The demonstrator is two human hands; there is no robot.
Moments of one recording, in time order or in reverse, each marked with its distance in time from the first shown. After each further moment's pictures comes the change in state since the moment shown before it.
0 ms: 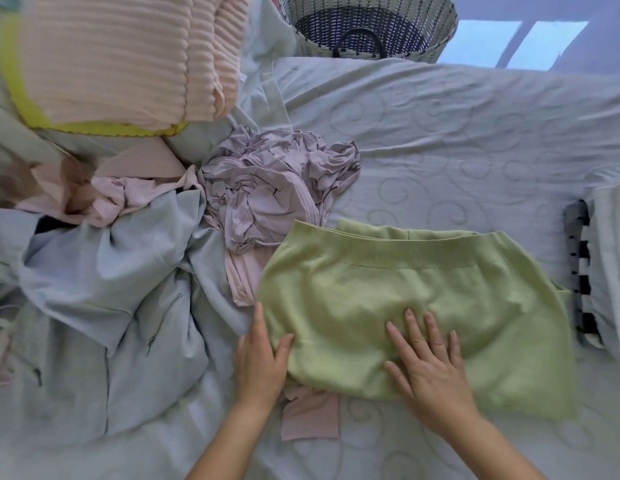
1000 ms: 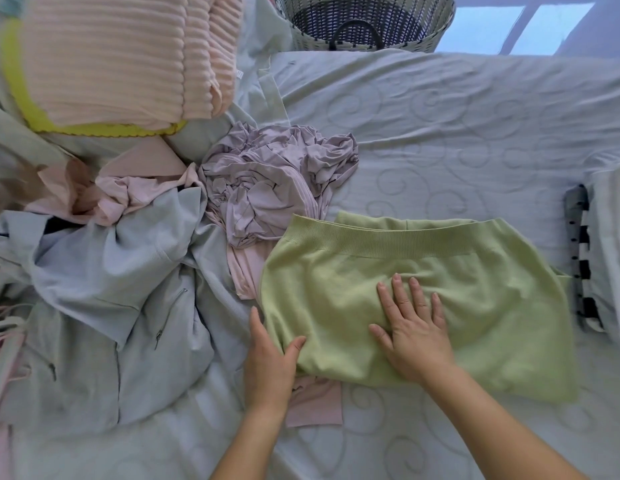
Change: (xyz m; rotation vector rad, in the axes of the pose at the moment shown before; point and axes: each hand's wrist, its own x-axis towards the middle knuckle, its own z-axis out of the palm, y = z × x) left_hand -0.025 0.034 -0.008 -0.108 0.057 -0.214; right_hand 0.045 -0.016 0.003 -0.094 0.076 0.052
